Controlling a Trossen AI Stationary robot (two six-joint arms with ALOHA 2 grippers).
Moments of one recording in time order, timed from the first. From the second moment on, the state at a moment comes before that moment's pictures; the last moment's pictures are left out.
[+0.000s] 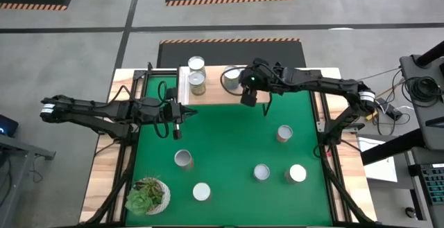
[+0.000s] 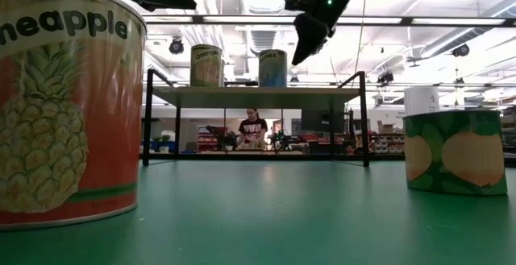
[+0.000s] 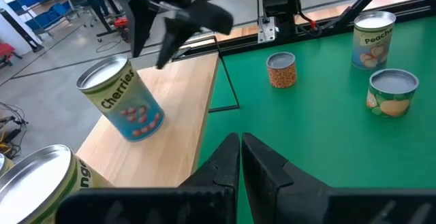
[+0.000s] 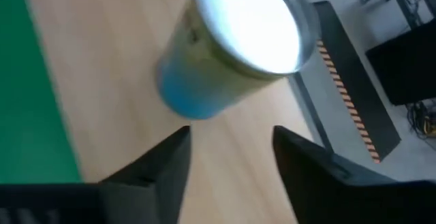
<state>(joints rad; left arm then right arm) -0.05 0.93 0.76 -0.16 -0.31 0.20 -0.30 1.58 1.46 -0.69 0.34 -0.21</state>
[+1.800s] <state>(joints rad) -0.05 0.99 0.78 0.03 -0.32 0.22 -0.24 1.44 1.07 0.04 -0.08 -0.31</state>
